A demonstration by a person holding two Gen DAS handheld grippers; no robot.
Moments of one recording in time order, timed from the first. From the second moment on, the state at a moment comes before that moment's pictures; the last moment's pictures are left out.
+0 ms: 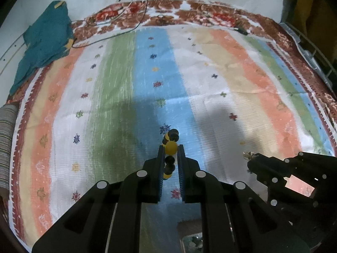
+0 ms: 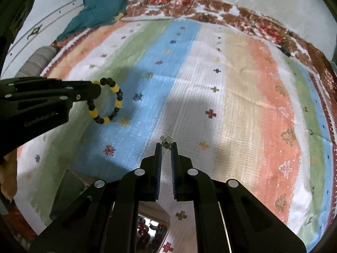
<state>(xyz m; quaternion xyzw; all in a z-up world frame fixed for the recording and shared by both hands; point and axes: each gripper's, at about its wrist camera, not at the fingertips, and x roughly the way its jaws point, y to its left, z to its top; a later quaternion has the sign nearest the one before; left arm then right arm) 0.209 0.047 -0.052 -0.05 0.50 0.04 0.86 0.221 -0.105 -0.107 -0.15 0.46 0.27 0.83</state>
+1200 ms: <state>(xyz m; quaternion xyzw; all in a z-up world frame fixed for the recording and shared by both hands) 0.100 0.003 0.014 -0.04 0.42 -0.04 0.90 0.138 -0.146 -0.068 -0.09 0.38 0.31 0.87</state>
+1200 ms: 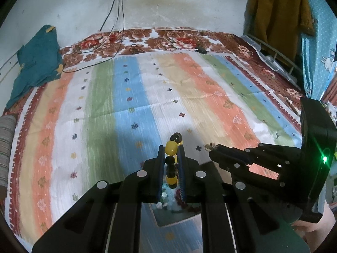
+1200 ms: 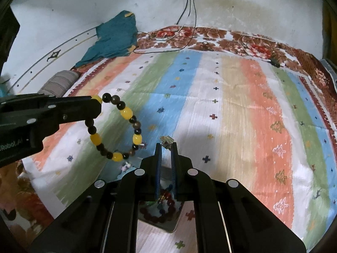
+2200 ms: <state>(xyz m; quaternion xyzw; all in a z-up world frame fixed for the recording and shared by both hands) 0.032 0.011 0.006 -0.05 0.43 -0.04 0.90 0.092 -0.183 -0.060 -0.08 0.36 0.29 0.88</state>
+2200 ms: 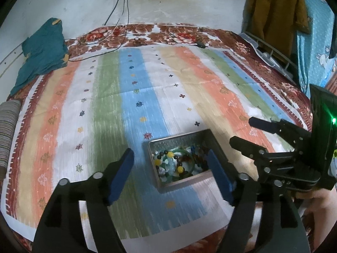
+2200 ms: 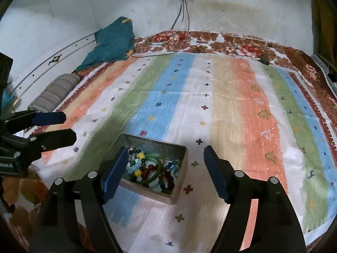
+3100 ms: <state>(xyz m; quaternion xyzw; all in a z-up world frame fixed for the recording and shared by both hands) 0.005 -0.004 0.006 0.00 0.41 -0.02 0.91 0.058 -0.210 -0.049 -0.06 0.34 0.30 0.89</state>
